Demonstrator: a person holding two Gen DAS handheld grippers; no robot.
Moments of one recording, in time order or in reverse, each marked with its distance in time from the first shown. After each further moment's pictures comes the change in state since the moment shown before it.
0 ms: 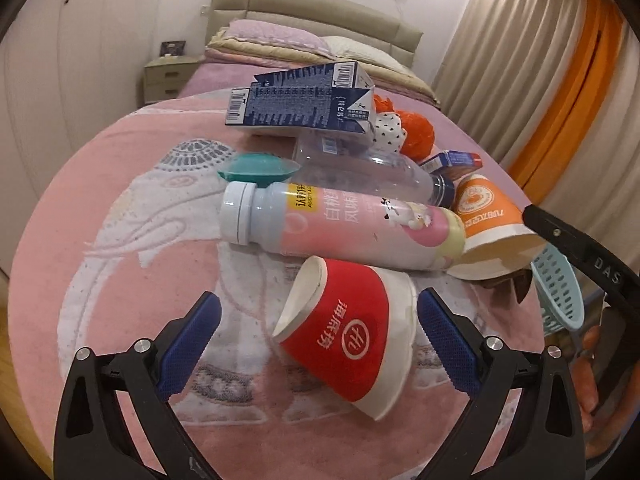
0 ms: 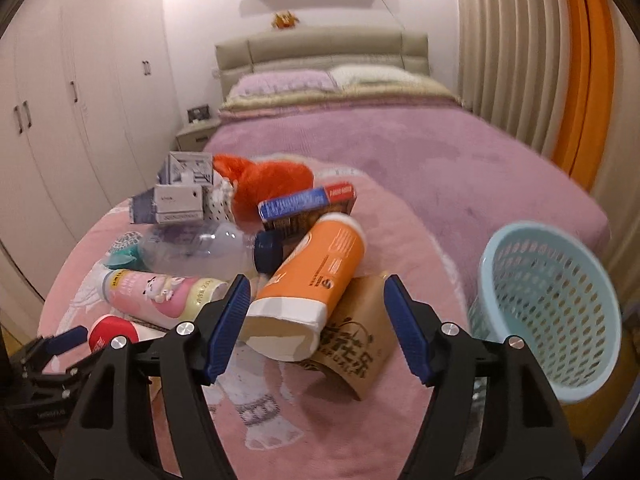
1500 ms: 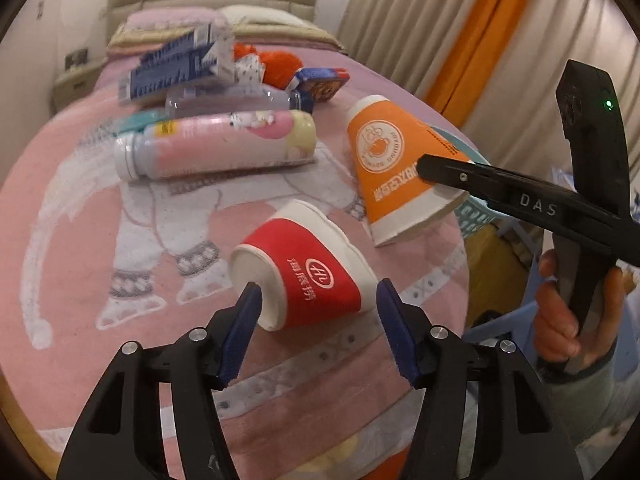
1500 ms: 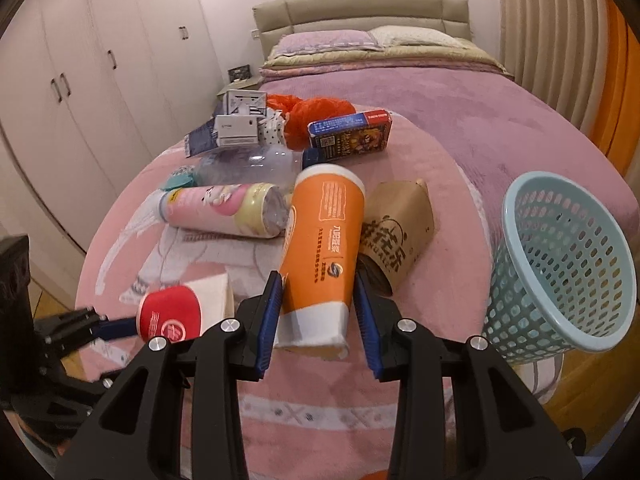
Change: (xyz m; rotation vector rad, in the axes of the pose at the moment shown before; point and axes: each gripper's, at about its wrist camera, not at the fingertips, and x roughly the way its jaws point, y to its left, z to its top) left arm -0.038 -0.049 -0.055 0.261 0.132 -0.238; right arm -0.051 -0.004 -0.049 -0.069 0.135 0.158
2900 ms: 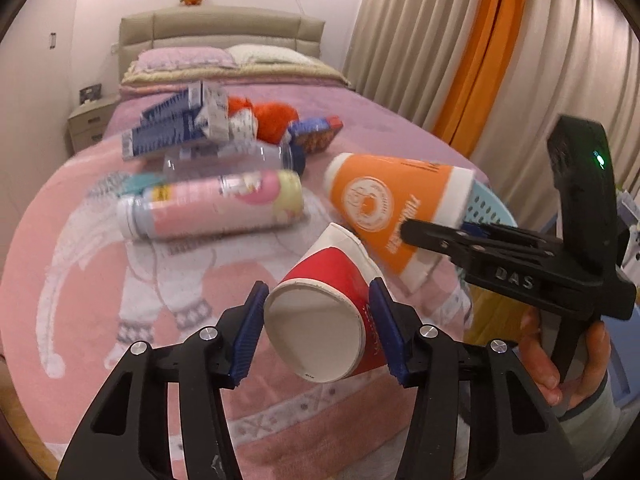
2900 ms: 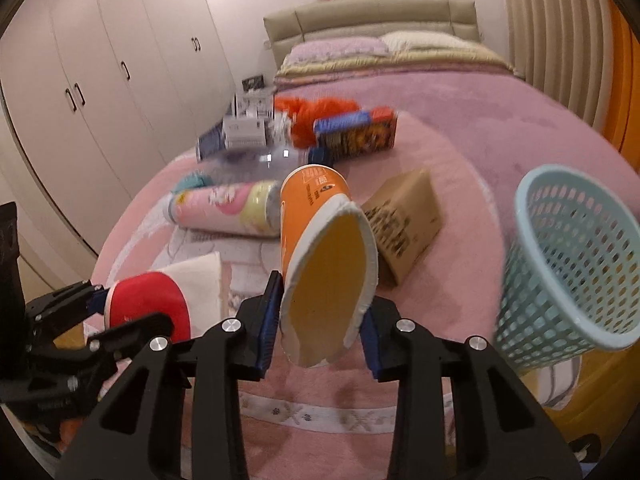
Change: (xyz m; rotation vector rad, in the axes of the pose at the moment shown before) left arm -0.002 -0.028 0.030 0.008 -0.152 0.056; right arm 0.002 -0.011 -0.009 0.021 -0.051 0.065
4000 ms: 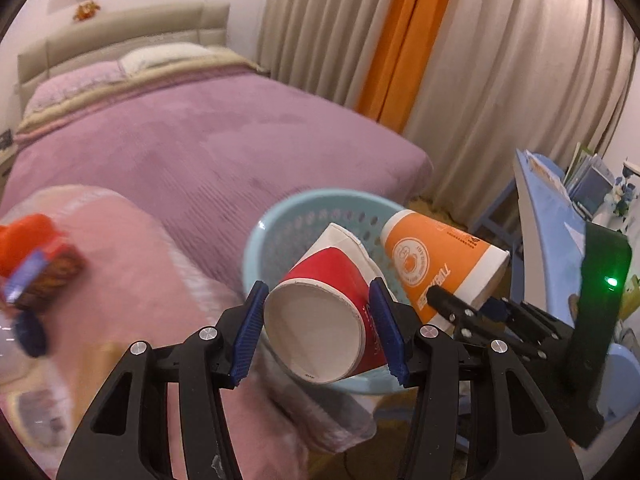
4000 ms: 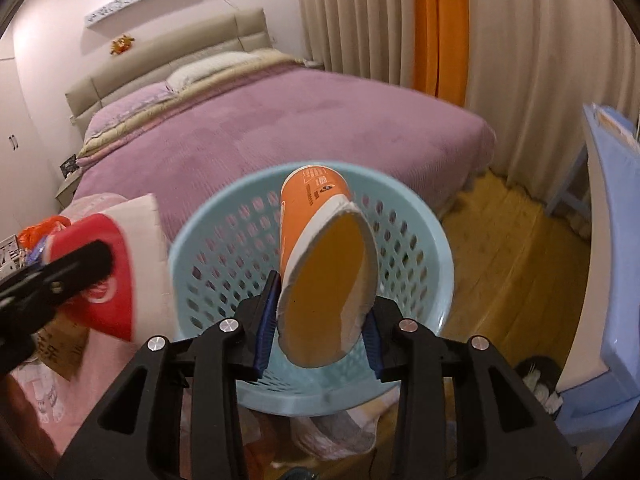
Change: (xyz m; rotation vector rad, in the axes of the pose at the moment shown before) left arm 0.206 -0.194 0.130 0.176 0.121 -0.208; right arm -0.048 -0.232 -0.007 0.413 -0.058 -0.551
